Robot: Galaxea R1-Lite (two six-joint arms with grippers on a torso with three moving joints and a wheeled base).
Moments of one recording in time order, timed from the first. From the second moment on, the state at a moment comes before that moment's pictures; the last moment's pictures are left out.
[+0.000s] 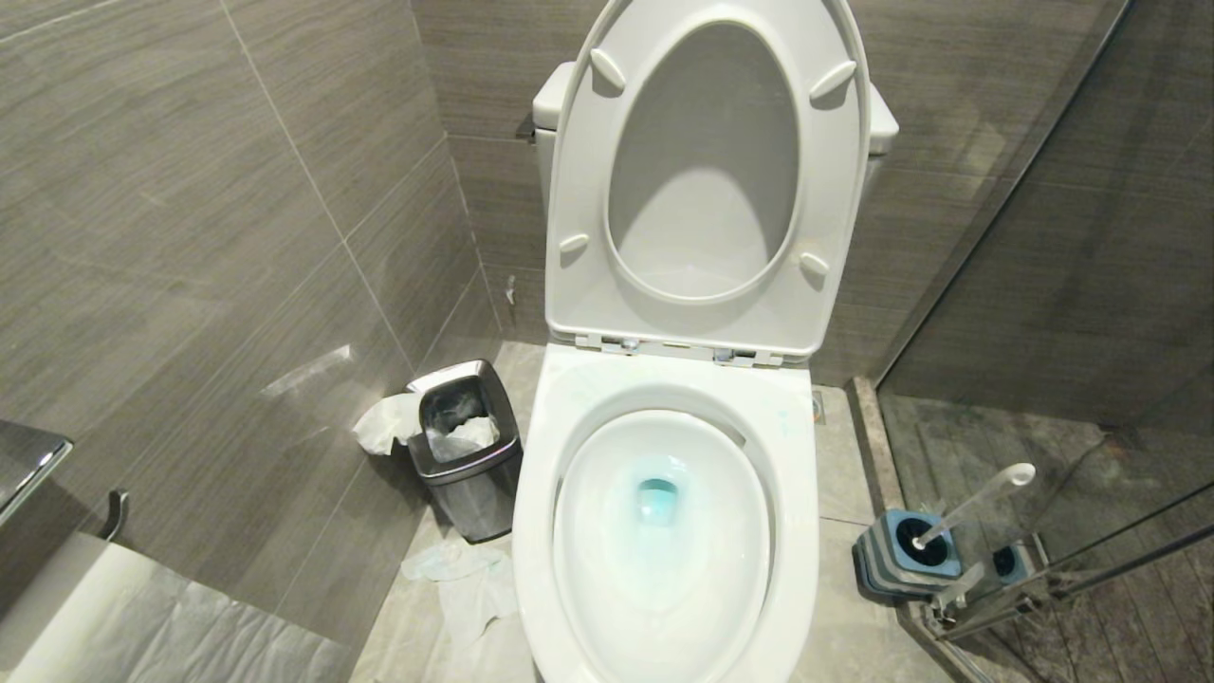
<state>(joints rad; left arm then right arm) -0.01 0.00 0.00 0.00 -0.01 0.04 0.00 0.00 0.00 -0.01 0.00 0.01</state>
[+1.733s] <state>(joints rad) -0.02 0.52 -0.49 -0.08 -0.20 0.11 0.00 0.00 0.00 -0.01 0.00 0.01</state>
